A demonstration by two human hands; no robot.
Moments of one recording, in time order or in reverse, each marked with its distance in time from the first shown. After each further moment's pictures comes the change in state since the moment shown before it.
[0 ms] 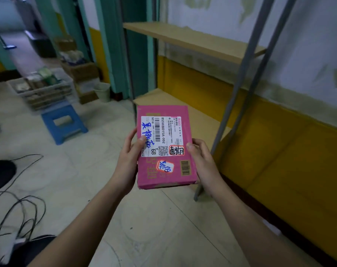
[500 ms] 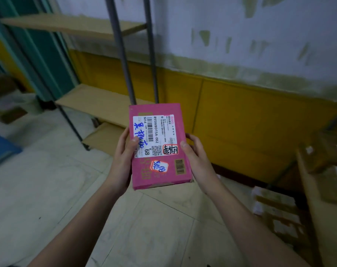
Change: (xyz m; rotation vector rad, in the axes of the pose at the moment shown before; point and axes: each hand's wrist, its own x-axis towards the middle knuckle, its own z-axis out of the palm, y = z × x) left_hand -0.163 -0.116 0.256 0.049 -0.302 -0.079; right_hand -0.238 0.018 -0.252 0.075 0.321 -0.041
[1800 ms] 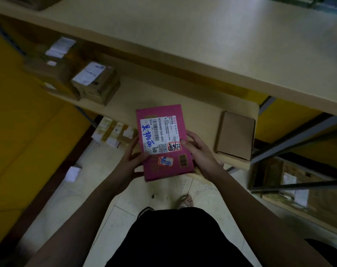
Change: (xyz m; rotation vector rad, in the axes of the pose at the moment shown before) left_hand -0.074 -0.284 0.353 0.604 -1.597 -0.858; right_hand -0.308 0.137 -0.237 0.429 1.477 0.112
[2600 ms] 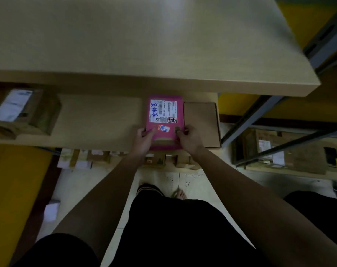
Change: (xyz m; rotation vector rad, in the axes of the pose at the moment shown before) left_hand 0.167 0.007 0.141 0.257 0.036 -0.159; right_hand 0.062 0.011 -0.100 -0.200 0.477 0.155
